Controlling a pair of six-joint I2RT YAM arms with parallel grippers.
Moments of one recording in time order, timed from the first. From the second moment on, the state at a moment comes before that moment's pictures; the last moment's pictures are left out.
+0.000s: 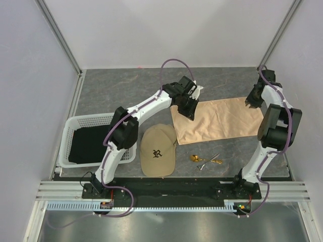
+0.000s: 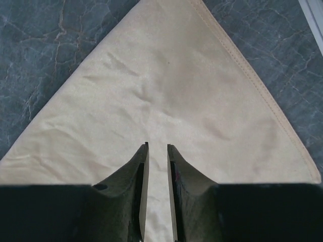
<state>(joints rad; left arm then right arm) -0.77 2.26 2.05 -0.78 0.35 -0.17 -0.30 1.93 1.51 -0.64 0.06 0.36</state>
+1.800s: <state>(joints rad) -0.42 2.66 2.31 -0.49 0.50 -0.59 -0.34 2.36 1.89 -0.43 -0.08 0.46</state>
